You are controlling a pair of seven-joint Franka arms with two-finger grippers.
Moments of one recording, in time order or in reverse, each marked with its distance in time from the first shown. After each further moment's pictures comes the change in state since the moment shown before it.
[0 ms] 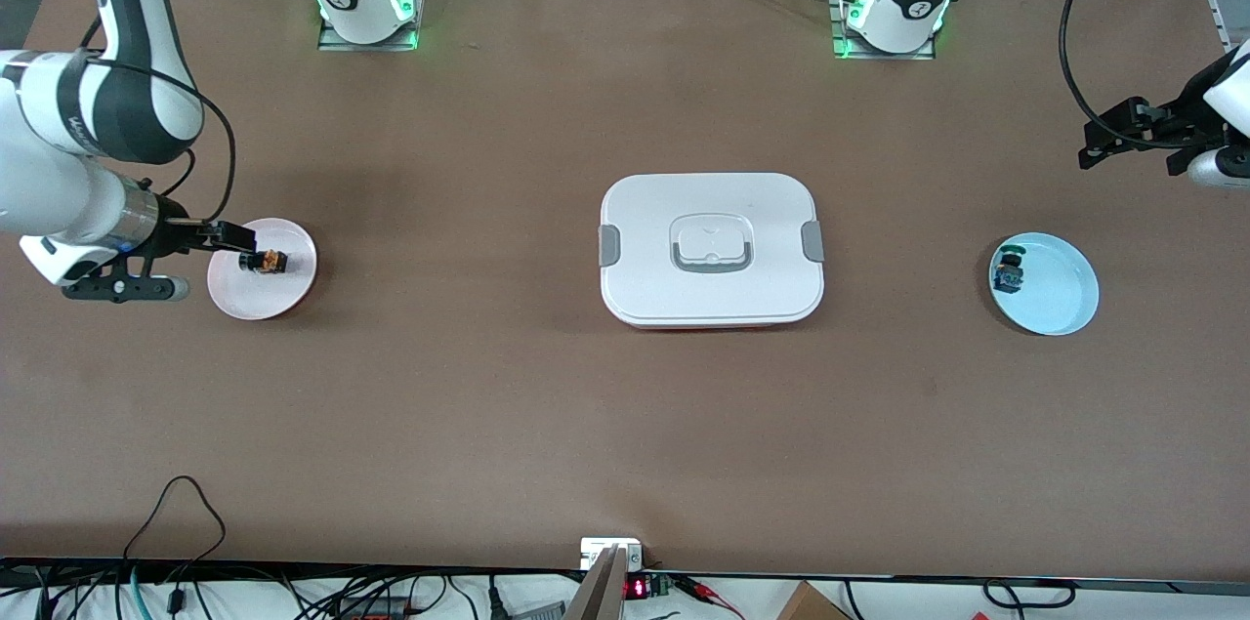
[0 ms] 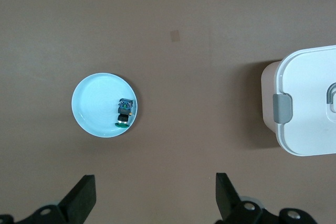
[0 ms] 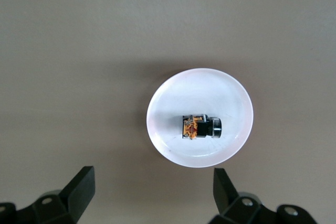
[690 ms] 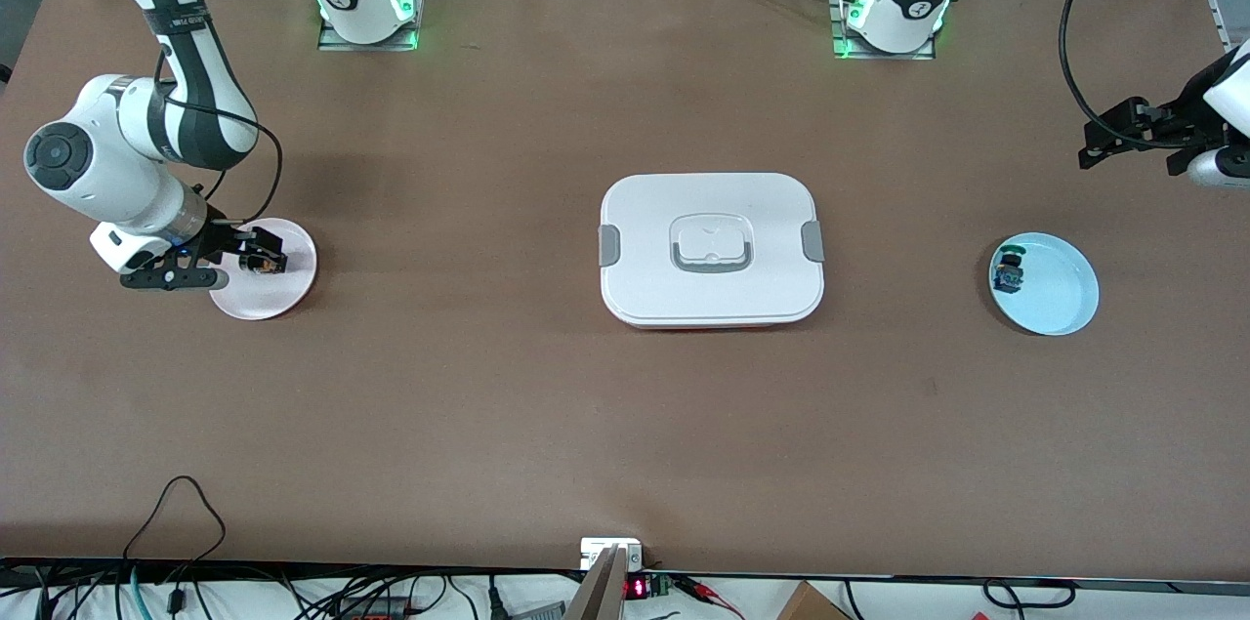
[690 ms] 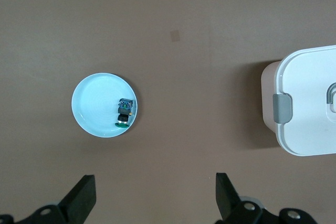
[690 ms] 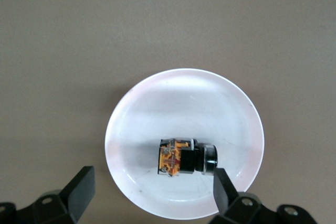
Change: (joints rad) left arm 0.000 0.000 0.000 0.000 0.000 0.000 0.000; right arm -0.053 0.015 -0.010 -0.305 -0.009 0.452 -0.111
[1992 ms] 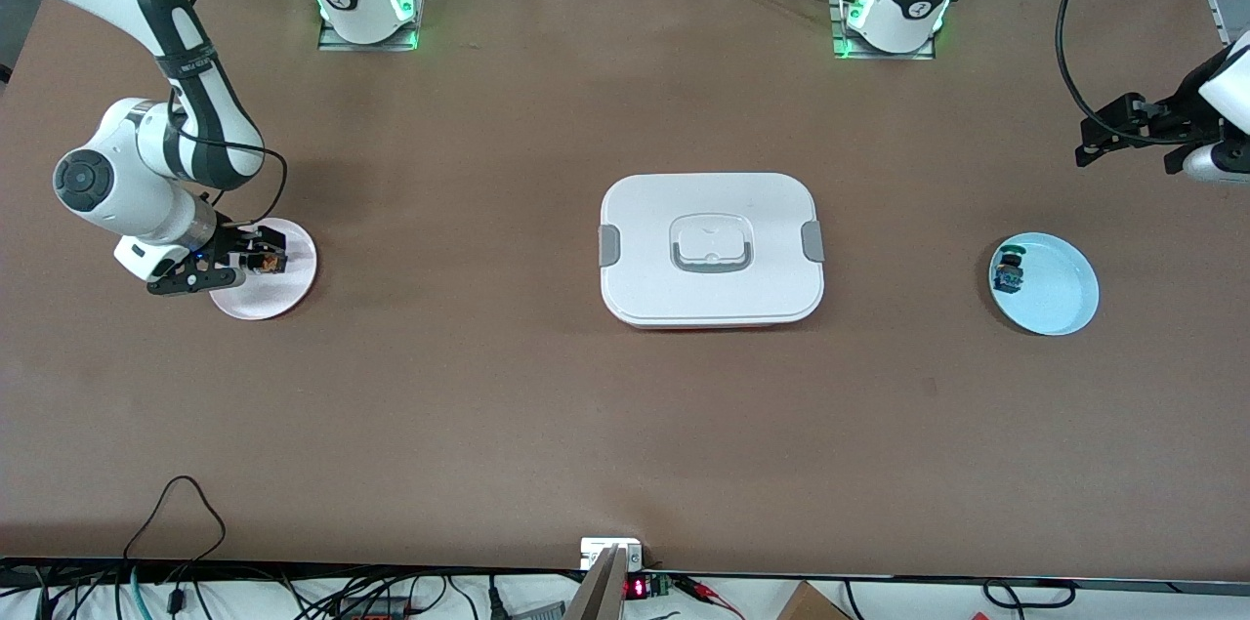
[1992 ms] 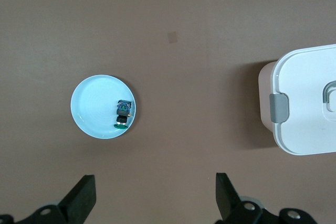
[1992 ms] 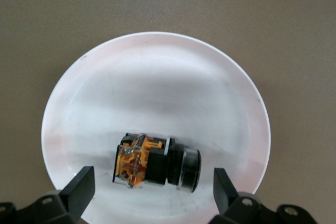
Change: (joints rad) left arm -0.006 -0.006 -0.004 0.001 0.000 0.000 0.000; right arm -0.049 0.128 -0.008 -0.013 0.000 0.094 -0.162
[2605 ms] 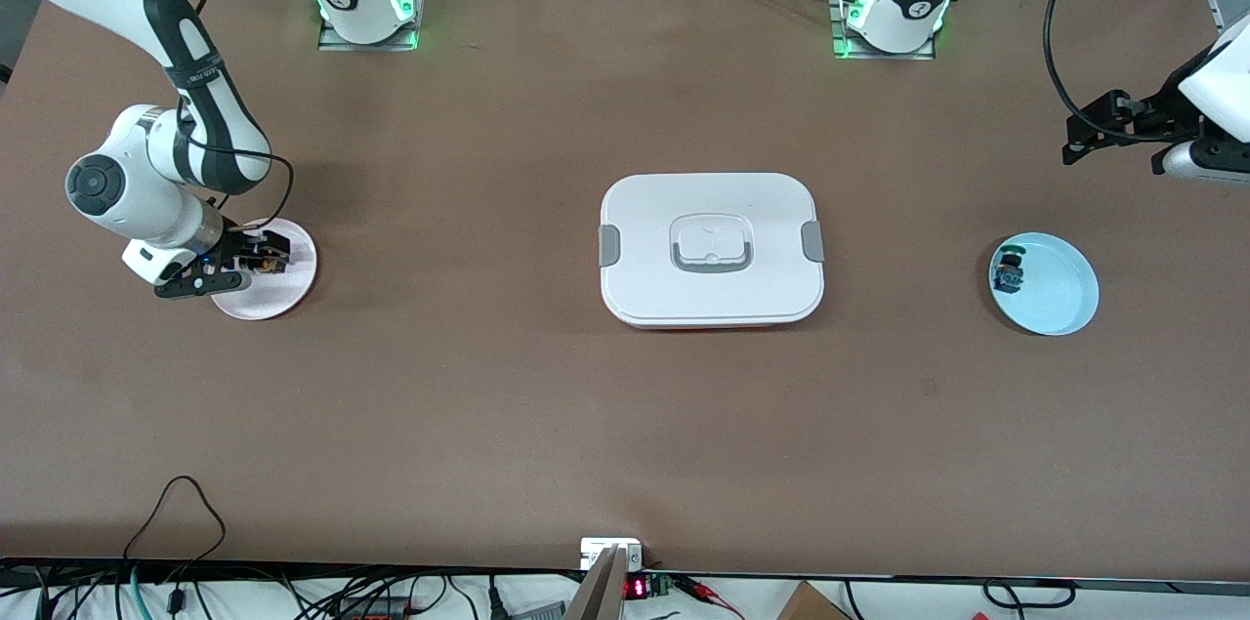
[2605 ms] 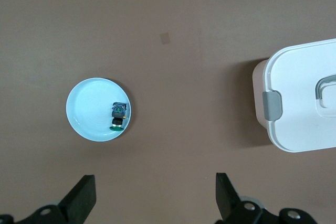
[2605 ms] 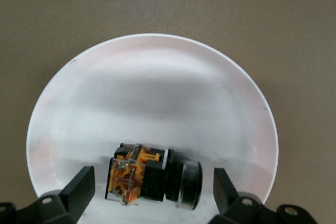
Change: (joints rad) left arm -0.005 -0.002 -0.022 0.000 0.000 0.000 0.003; right arm 0.000 0.032 0.000 -0.004 0.000 0.052 0.000
